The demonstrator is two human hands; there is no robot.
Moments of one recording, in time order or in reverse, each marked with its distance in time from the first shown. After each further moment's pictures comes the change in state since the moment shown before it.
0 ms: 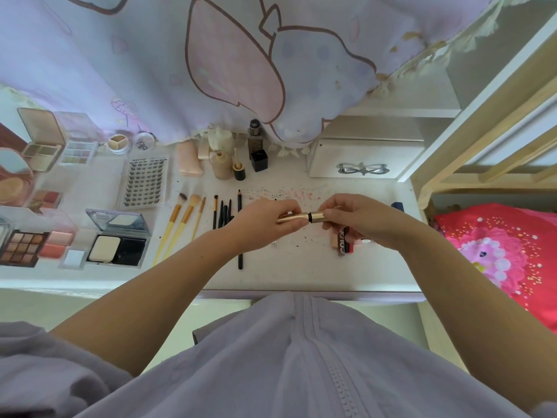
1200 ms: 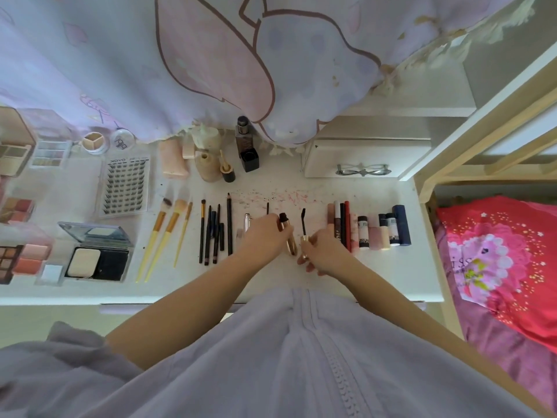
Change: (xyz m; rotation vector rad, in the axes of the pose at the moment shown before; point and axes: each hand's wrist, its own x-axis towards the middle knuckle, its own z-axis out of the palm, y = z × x) left_hand 0.049 -0.017 0.057 -0.182 0.074 -0.551; right_hand 0.067 0.054 0.056 -0.027 0.136 0.301
